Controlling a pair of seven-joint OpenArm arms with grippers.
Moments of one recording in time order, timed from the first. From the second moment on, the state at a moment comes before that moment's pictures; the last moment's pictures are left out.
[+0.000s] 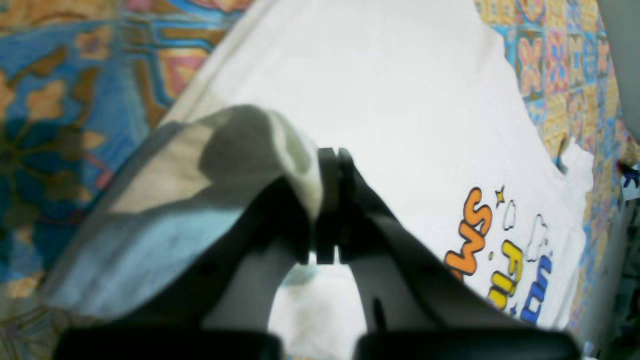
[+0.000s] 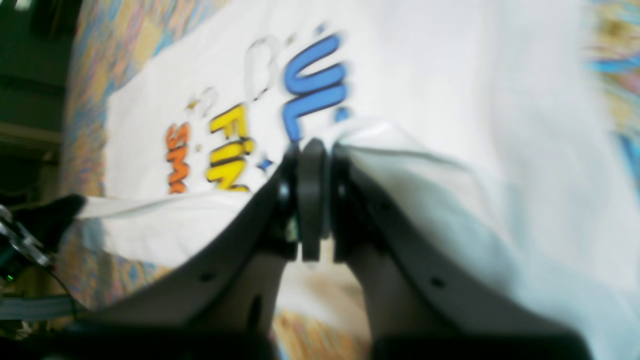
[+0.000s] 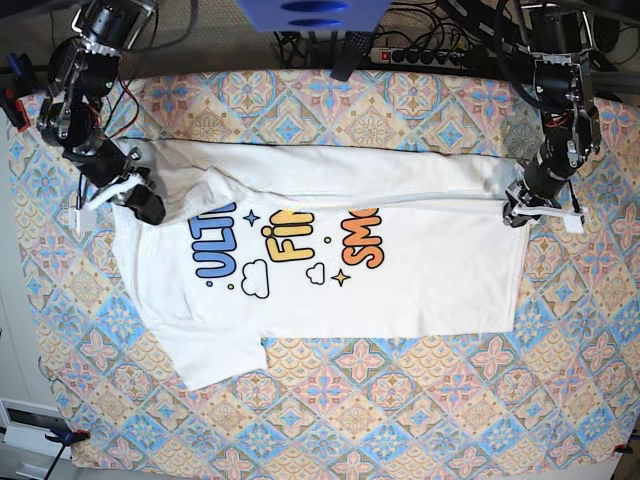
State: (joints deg) left arm 10.4 -19.4 -17.0 78.2 -57.2 1.3 34.5; right arm -8.6 8.6 31.7 81.3 49.7 35.1 -52.3
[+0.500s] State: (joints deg) left arm 13.1 -20.0 -17.4 81.9 -57.8 1.5 34.5; right arm -9.2 8.5 32.9 85.8 44.8 35.0 -52.6
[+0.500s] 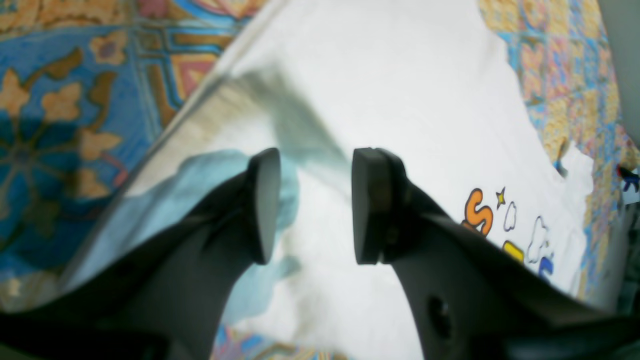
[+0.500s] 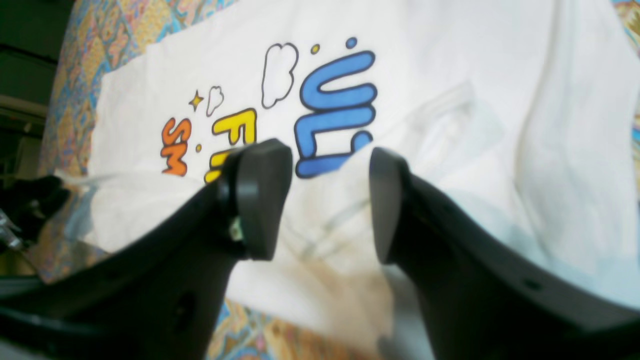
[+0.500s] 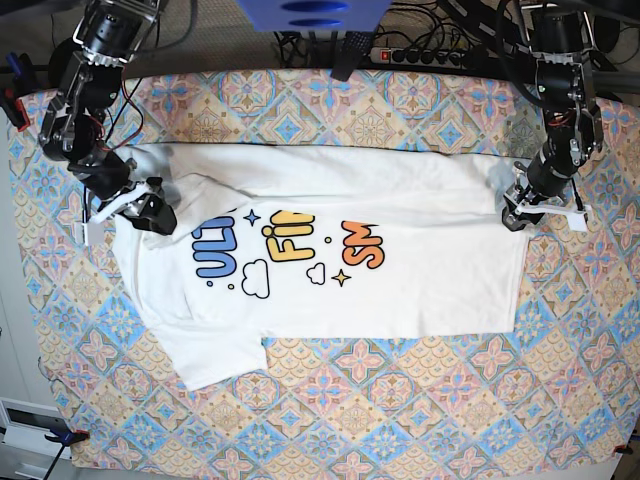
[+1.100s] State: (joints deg) left arm 23.4 -18.9 -20.7 81.7 -57.3 1.7 34.2; right arm -23.4 8.8 37.5 95.8 45.1 35.1 -52.6
